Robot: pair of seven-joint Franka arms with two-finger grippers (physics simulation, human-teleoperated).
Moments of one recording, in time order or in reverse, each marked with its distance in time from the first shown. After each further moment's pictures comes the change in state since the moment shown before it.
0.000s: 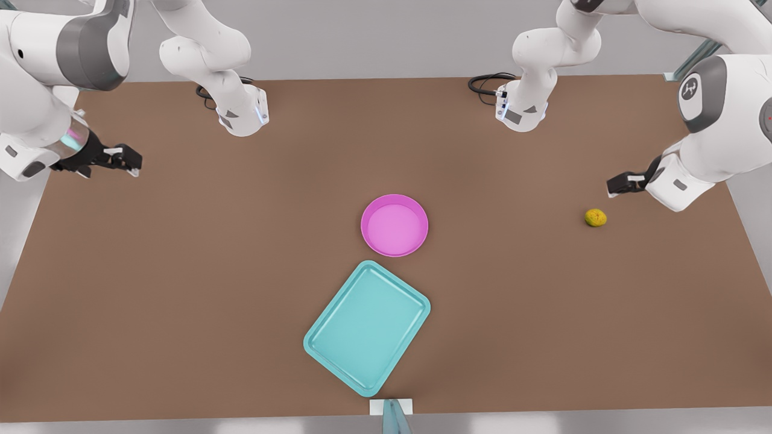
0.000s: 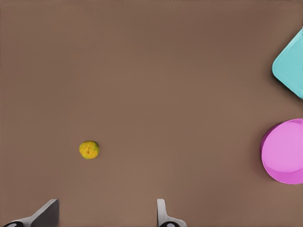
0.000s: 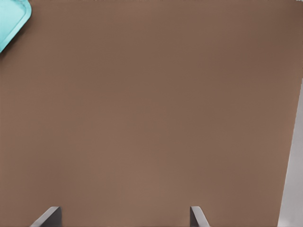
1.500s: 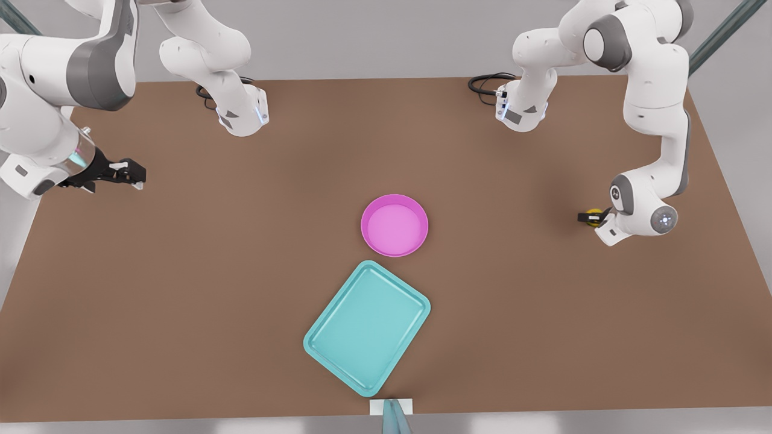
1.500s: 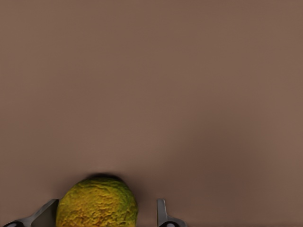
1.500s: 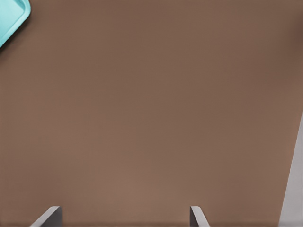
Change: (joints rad) left arm 0.019 0.290 0.329 -0.848 0.004 0.915 0.415; right arm -0.002 0.036 -0.003 -0.020 0.001 0.049 -0.041
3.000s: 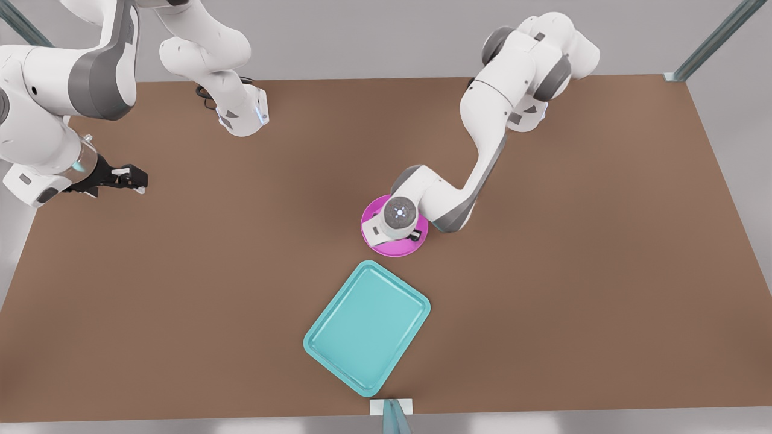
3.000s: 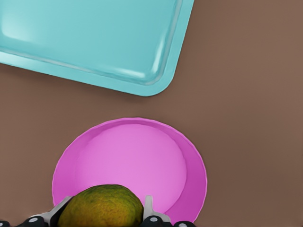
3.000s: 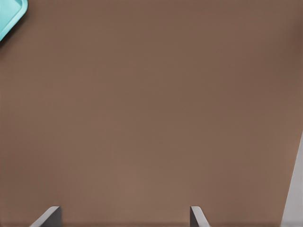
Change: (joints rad) left arm -0.764 0.346 -0.302 0.953 -0.169 -0.413 -0.686; right arm -0.001 0.021 -0.008 -0.001 0.009 0.003 -0.006
